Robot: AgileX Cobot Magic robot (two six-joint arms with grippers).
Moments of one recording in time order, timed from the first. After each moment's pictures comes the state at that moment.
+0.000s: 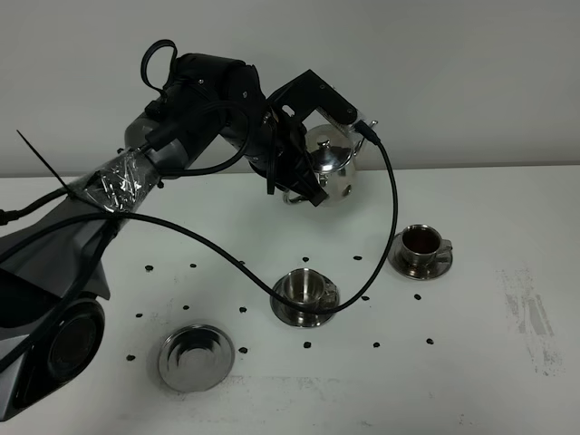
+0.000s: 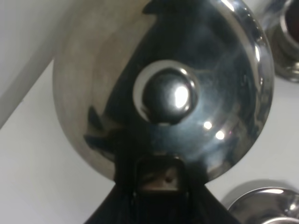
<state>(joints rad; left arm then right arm) -0.47 2.45 -2.42 -0.07 0.95 0.51 0.05 -0.01 -0.52 0.03 1.11 0.00</state>
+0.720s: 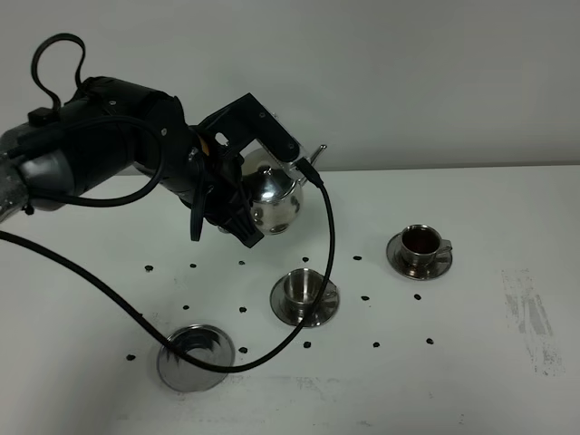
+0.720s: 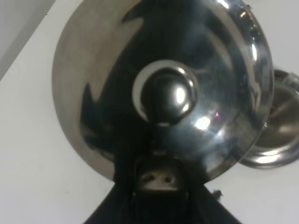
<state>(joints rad) -0.45 1.94 -1.62 0.02 0.66 0.51 0.05 -0.01 -0.52 0.03 1.11 0.00</state>
